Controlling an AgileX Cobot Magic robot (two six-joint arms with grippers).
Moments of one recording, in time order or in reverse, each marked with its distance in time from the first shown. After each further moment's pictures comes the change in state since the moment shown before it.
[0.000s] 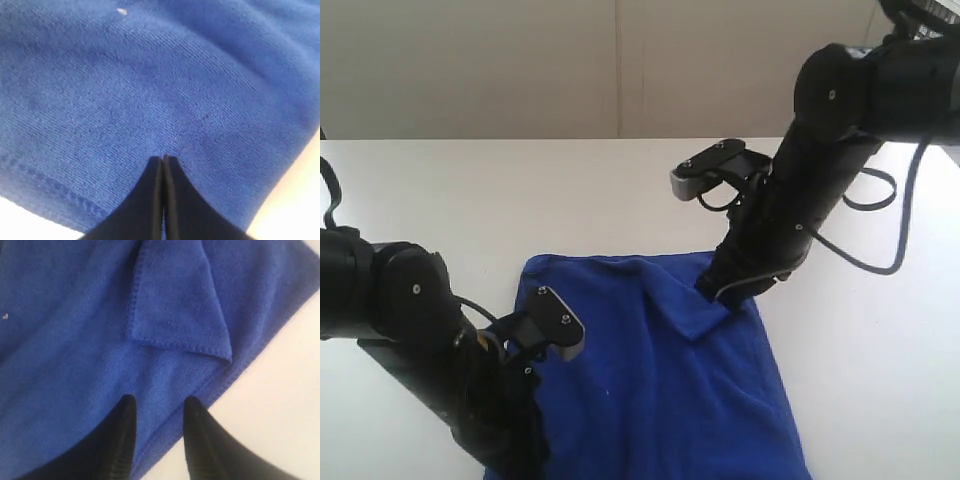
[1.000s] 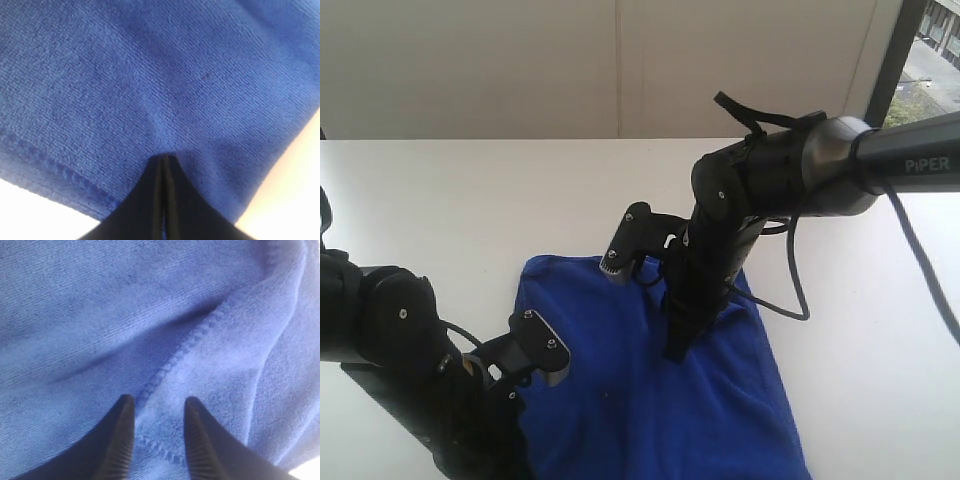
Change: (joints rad) left arm 0.000 -0.004 0.068 -0.002 -0.006 -0.007; right arm 0.159 0.195 -0.002 -0.184 -0.265 -0.202
